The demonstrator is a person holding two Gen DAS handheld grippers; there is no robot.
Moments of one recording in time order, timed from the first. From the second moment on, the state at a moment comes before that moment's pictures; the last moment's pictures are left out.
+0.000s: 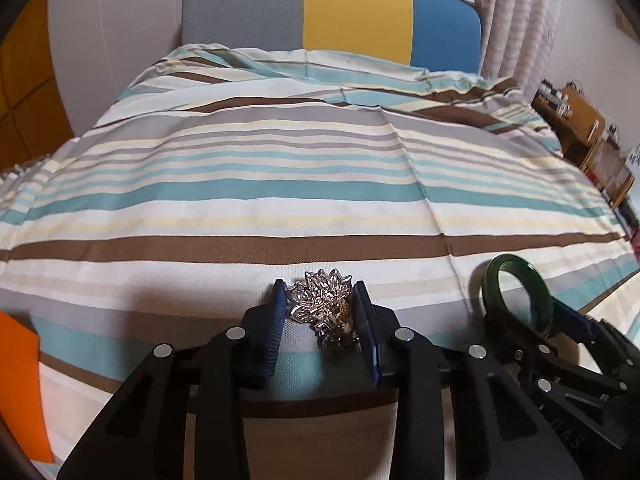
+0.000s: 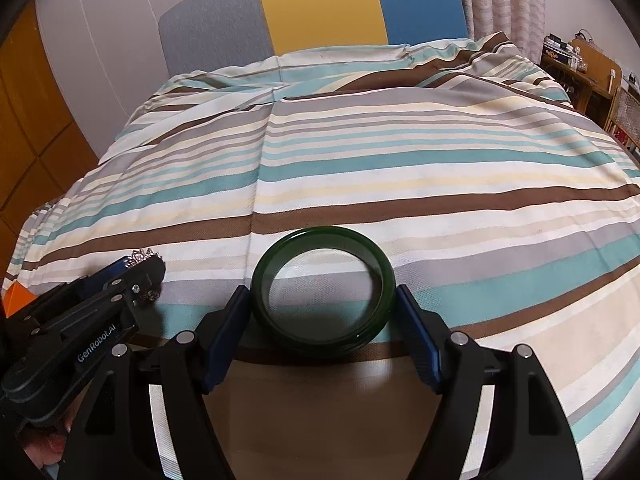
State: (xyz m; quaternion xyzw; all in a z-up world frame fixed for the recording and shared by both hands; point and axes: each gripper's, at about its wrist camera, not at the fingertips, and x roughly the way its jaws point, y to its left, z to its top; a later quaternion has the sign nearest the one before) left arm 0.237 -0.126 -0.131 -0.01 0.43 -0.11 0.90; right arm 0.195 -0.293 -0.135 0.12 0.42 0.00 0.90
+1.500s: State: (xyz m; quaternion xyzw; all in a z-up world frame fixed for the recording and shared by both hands) left arm 0.141 0.024 -0.032 -0.03 0.33 -0.05 0.94; right arm 0.141 -0.127 -0.041 0.04 0.32 0.15 0.94
